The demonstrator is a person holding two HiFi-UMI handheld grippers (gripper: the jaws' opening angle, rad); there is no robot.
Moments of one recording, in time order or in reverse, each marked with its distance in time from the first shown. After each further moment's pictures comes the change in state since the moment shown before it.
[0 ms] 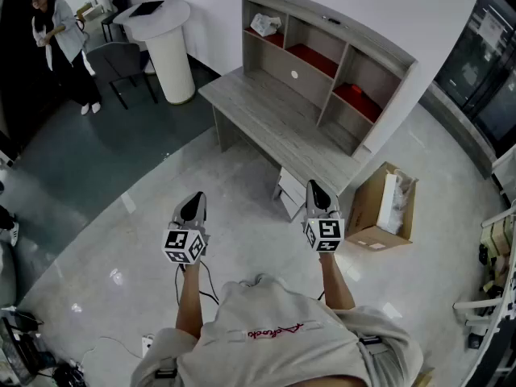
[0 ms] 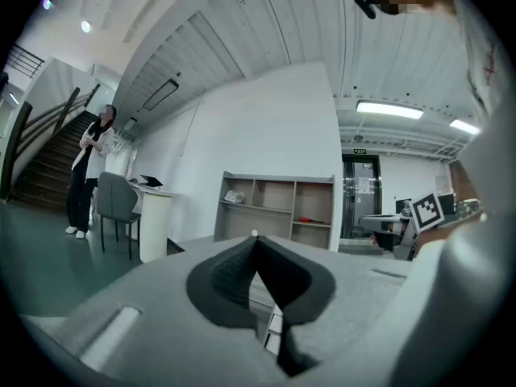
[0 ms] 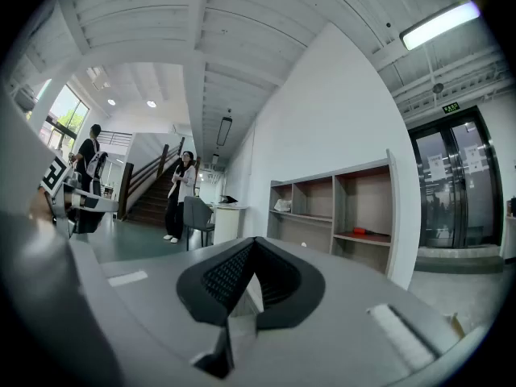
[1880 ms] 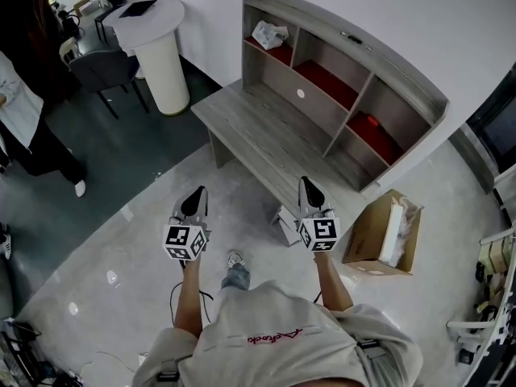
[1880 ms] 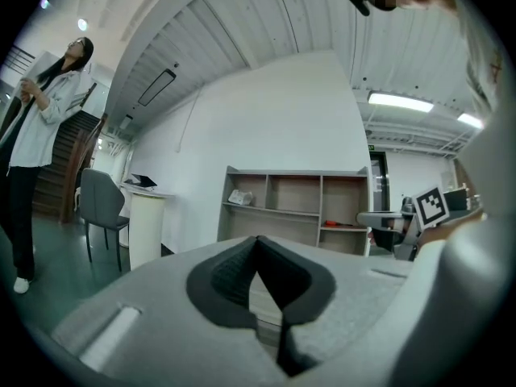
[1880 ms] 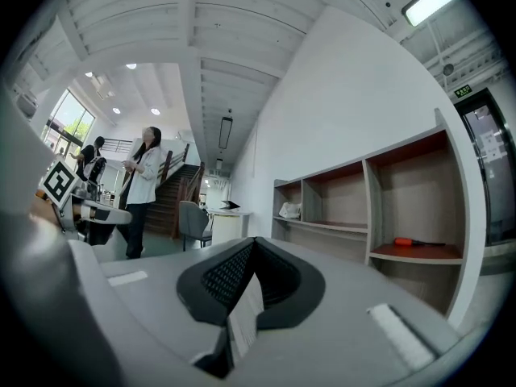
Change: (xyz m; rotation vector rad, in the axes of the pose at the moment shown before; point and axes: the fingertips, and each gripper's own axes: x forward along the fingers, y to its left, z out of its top) left arm 0.202 0.080 0.016 0.014 -0.003 0.005; right arm 0.210 -0.042 0.009 0.016 -0.050 0.068
